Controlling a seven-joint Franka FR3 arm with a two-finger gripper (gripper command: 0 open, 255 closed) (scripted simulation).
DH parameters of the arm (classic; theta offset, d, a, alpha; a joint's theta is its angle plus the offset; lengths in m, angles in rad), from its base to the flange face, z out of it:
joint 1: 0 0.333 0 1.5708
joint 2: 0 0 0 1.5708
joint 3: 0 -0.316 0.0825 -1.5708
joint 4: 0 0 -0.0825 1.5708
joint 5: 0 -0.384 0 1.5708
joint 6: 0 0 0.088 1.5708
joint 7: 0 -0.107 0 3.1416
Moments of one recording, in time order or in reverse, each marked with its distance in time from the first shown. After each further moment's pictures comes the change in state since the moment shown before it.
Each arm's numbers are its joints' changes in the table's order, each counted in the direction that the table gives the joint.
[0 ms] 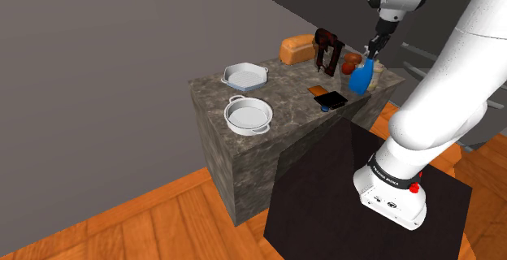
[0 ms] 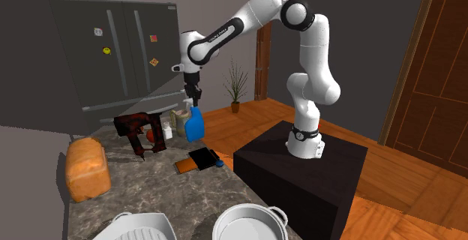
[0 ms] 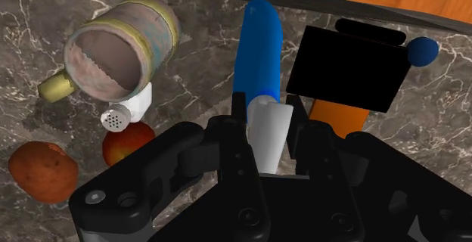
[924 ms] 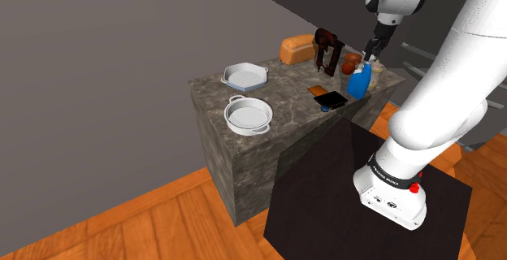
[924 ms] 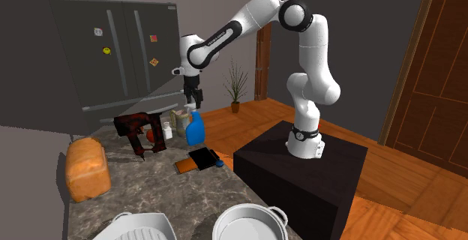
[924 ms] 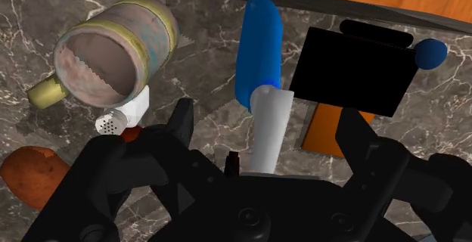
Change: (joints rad) arm -0.006 -0.028 -0.005 -0.013 -0.025 -0.034 0.016
